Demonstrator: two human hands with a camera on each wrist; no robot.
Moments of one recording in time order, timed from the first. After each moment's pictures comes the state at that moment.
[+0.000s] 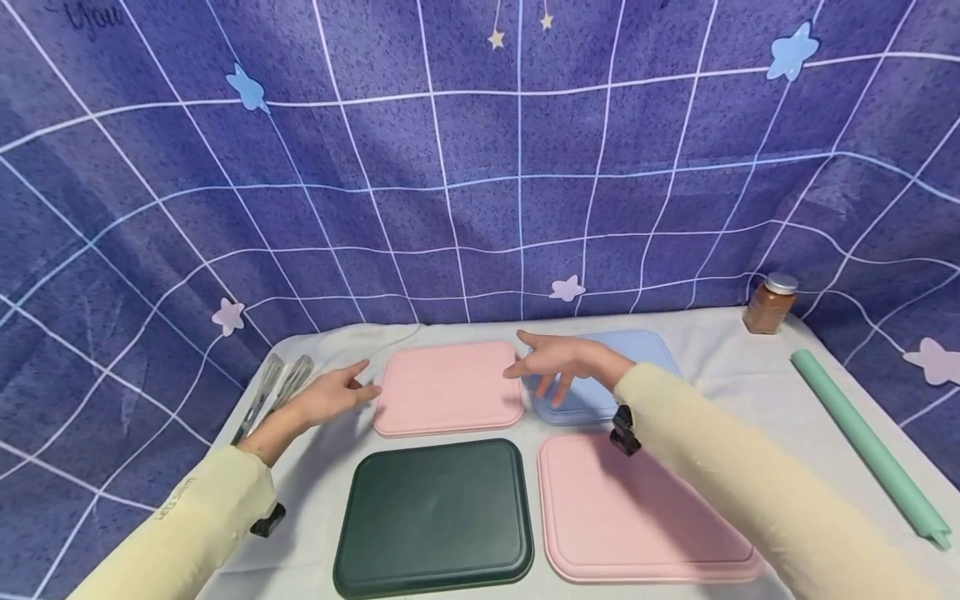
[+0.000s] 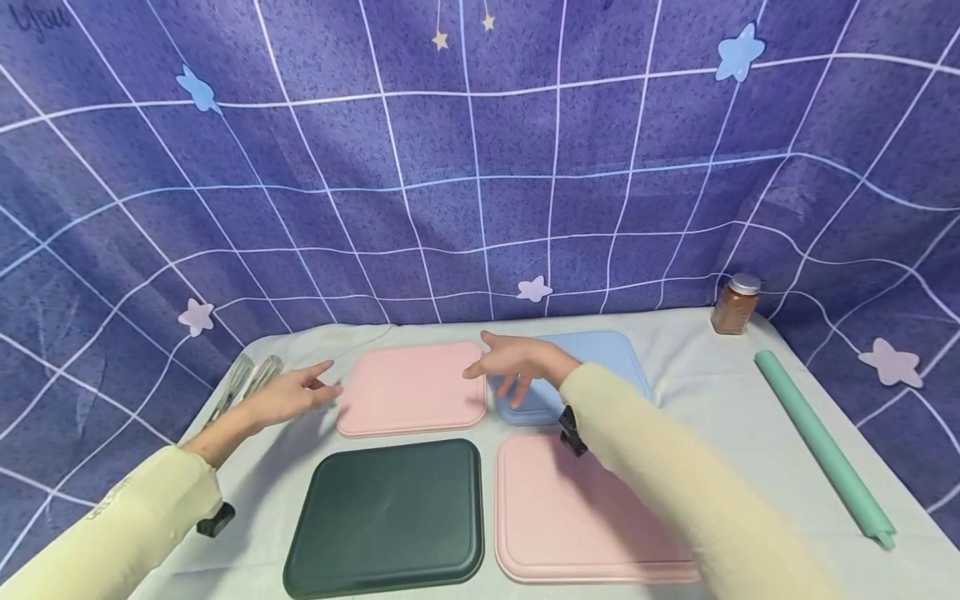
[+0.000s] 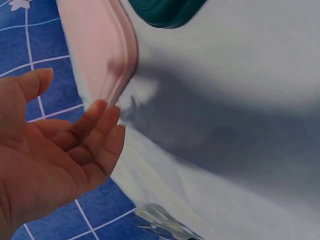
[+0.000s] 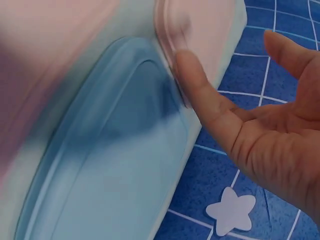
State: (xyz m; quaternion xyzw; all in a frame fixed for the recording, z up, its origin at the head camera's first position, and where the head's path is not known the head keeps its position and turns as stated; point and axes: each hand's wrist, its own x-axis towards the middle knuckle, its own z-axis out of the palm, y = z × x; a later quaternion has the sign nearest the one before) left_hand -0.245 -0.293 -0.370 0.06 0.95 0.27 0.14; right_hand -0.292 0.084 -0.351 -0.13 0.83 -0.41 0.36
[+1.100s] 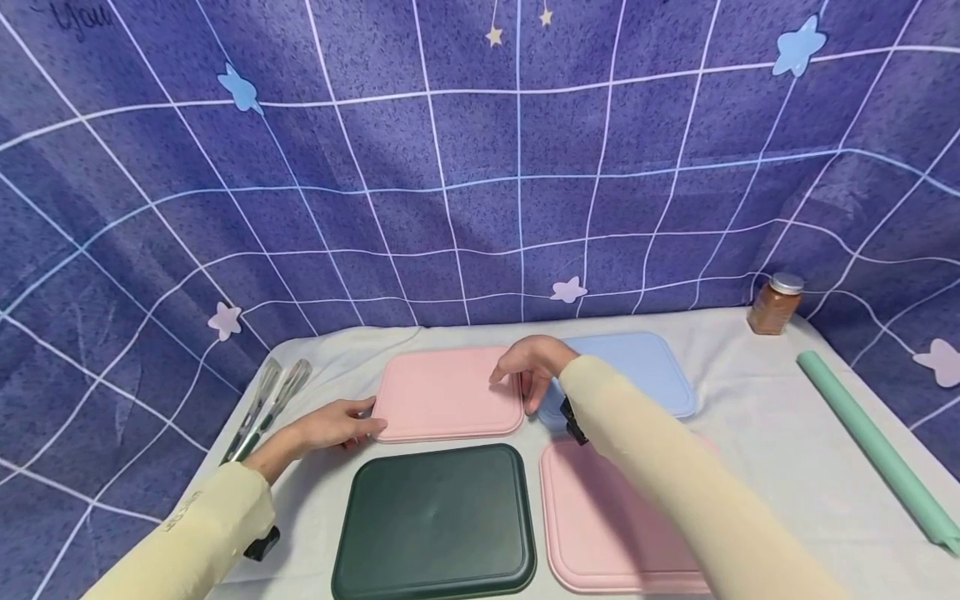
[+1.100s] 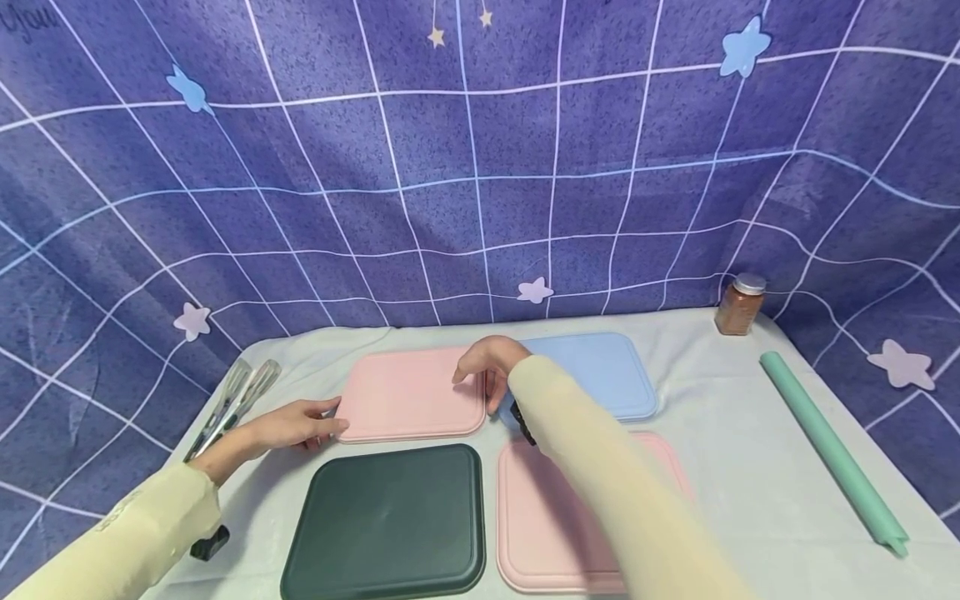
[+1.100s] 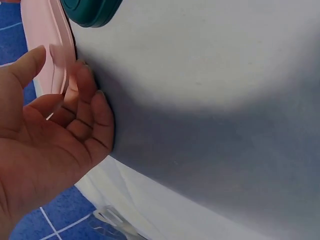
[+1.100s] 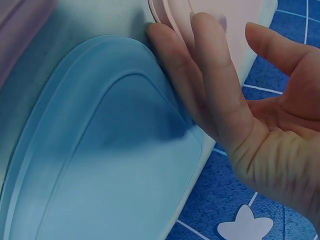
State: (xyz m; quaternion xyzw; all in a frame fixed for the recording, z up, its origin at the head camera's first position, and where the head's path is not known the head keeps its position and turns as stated) left_hand -0.238 -0.299 -0.405 0.04 0.90 0.35 0.24; right_hand -0.329 0.036 -0.369 0.00 0.83 -0.34 0.45
